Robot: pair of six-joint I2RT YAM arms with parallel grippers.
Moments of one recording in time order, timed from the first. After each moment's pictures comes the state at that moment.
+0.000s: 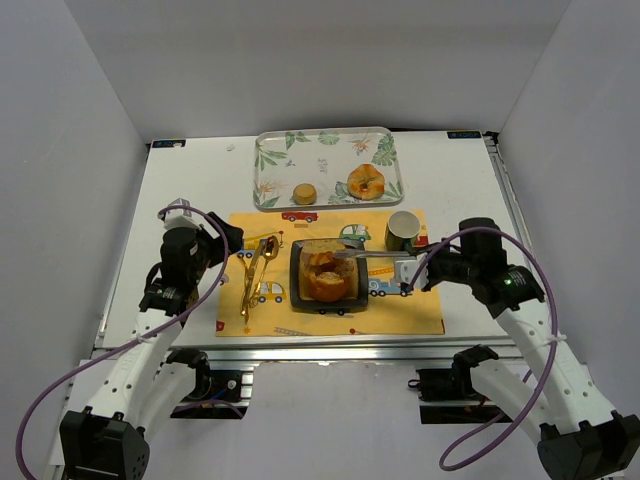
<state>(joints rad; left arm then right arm) -0.17 0.79 0.56 -0.15 -0.06 -0.63 0.34 0.80 0.81 -0.68 -0.54 -1.44</state>
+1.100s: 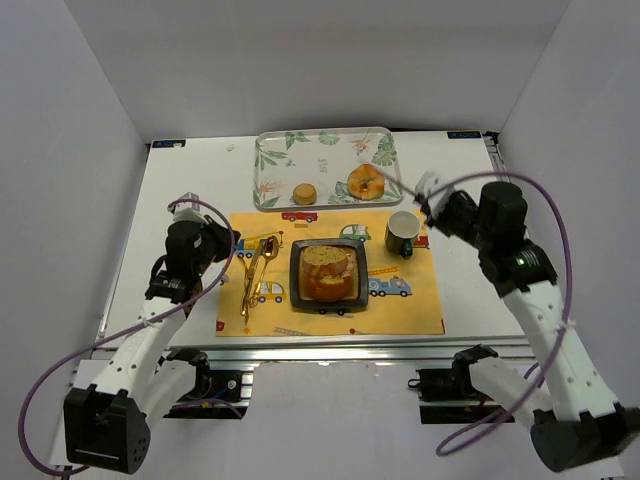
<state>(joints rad) -0.17 0.88 0.57 -0.06 0.04 -0.64 0.30 0.89 1.04 -0.50 -0.37 -0.79</state>
